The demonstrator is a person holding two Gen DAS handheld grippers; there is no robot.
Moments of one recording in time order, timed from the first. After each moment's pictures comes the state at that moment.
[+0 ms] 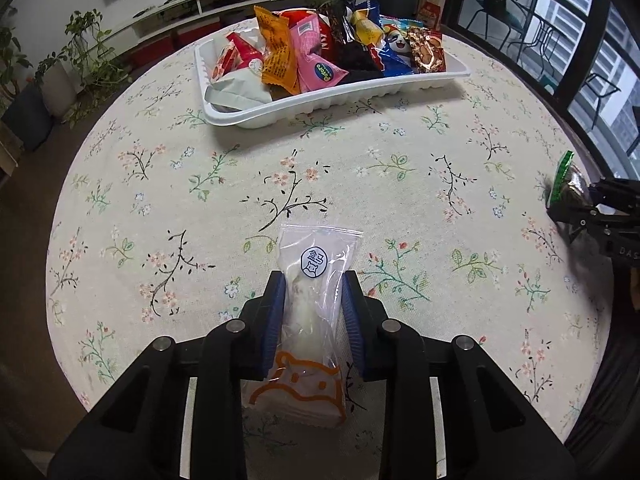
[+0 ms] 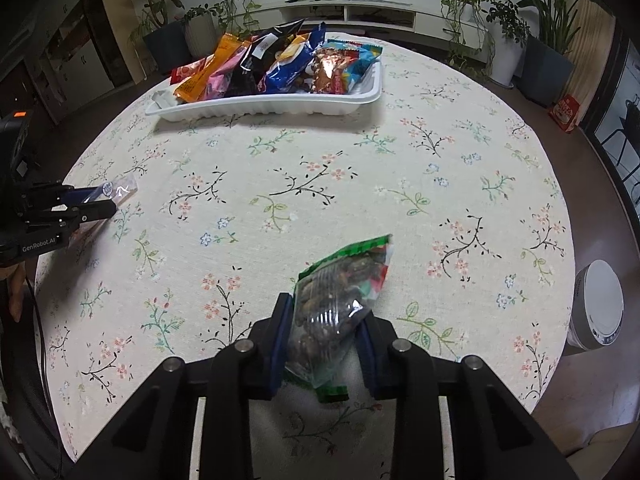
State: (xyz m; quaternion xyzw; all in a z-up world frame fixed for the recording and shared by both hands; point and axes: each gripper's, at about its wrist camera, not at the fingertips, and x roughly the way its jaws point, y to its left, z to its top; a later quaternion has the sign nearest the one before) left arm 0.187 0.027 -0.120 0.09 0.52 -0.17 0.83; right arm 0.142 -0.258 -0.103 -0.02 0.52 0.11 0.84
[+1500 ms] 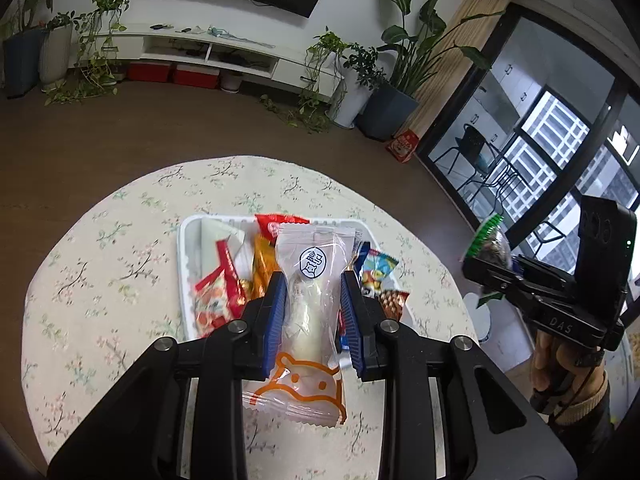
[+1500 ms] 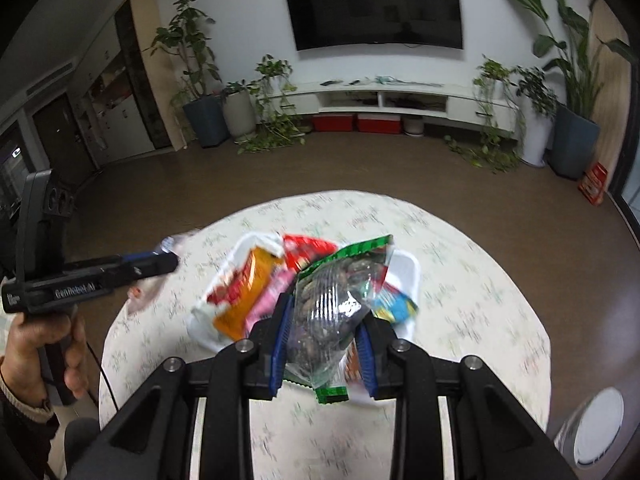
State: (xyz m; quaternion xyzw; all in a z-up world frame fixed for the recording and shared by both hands) left arm 0.349 0.048 0.018 -0.14 0.41 -0.23 0.87; right arm 0.320 -0.219 0.042 0.00 0.40 0.19 0.90
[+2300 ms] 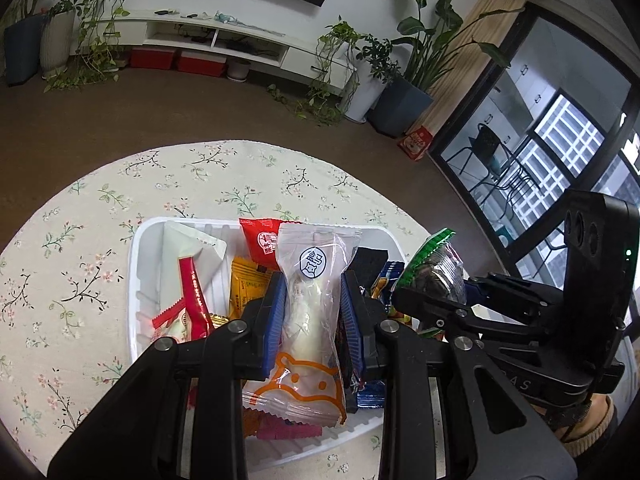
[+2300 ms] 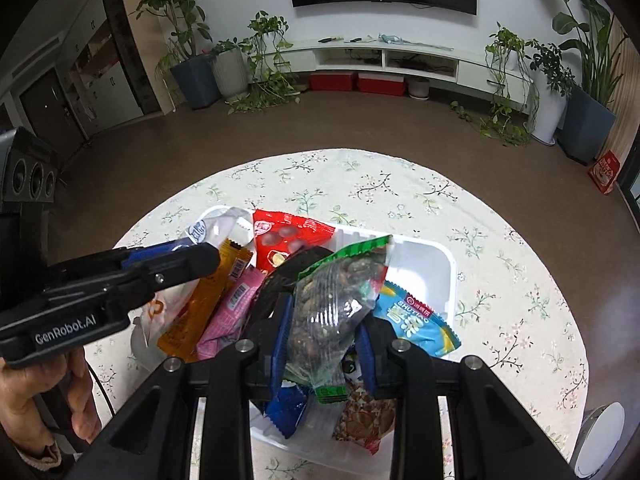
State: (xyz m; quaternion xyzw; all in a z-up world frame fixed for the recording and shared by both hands) left arm 0.414 -0.003 -0.050 -0.14 0.43 -0.21 0.87; right arm 0.389 -0.195 -0.036 -0.02 0.47 0.17 0.86
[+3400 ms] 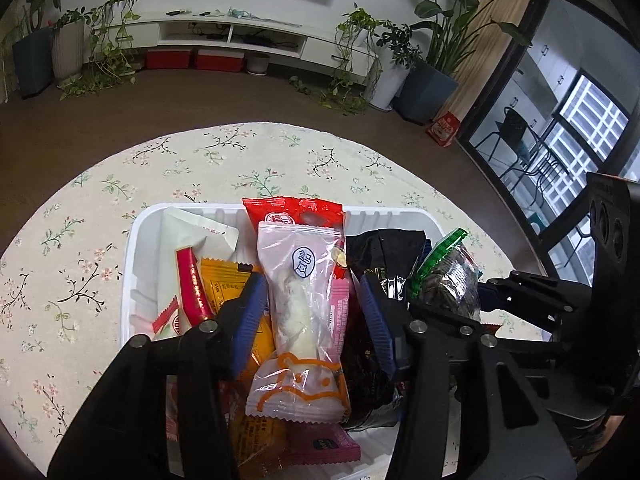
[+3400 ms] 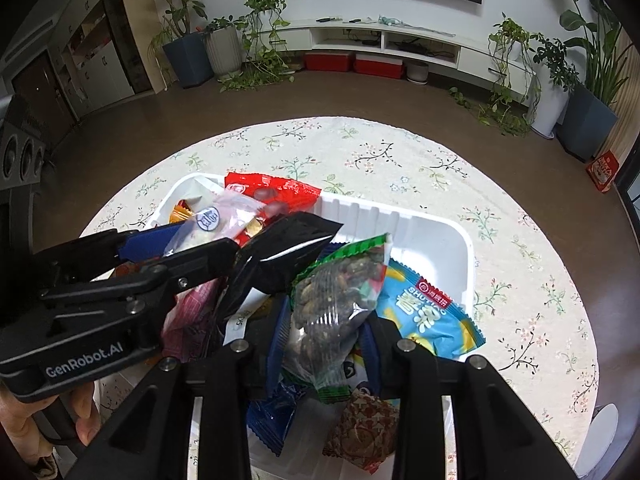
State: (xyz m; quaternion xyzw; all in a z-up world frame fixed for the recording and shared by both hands) left arm 0.440 -0.024 -0.097 -0.10 0.45 -0.17 0.87; right arm 0.399 -0.181 -0.069 -0.04 0.50 0.16 0.85
